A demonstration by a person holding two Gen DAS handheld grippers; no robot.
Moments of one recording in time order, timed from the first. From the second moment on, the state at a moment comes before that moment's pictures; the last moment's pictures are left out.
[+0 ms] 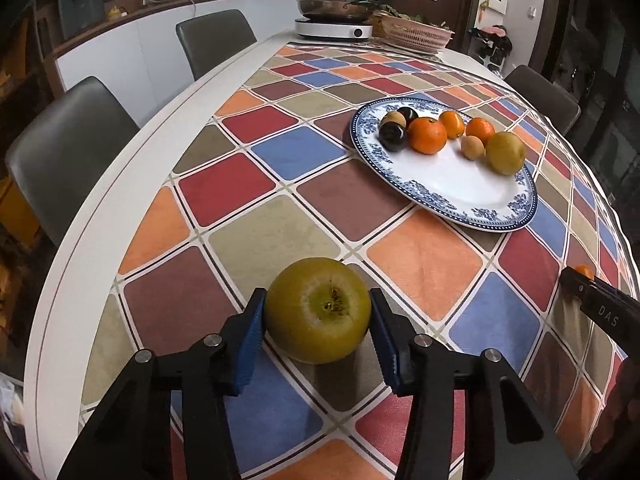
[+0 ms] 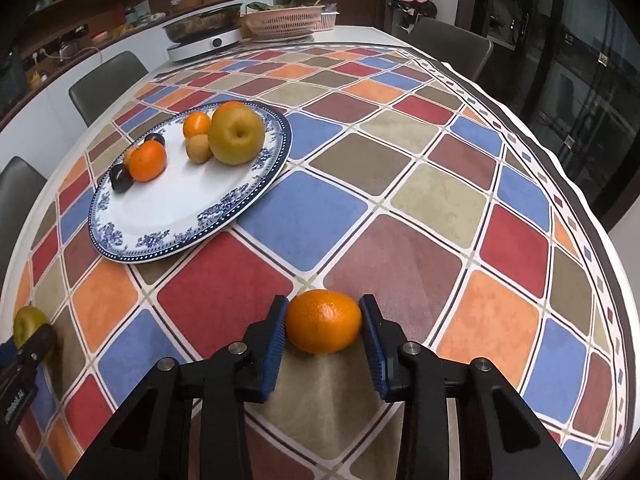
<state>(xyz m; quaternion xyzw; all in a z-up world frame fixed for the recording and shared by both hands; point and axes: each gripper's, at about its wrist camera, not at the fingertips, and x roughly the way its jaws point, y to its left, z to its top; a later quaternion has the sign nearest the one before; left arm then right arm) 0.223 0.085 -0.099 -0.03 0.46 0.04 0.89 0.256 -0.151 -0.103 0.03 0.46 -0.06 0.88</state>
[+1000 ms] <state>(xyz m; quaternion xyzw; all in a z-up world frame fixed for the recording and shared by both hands) 0.203 0.079 -0.064 -0.03 0.42 0.02 0.90 0.239 -0.150 -0.073 0.05 0.42 -0.03 0.90</state>
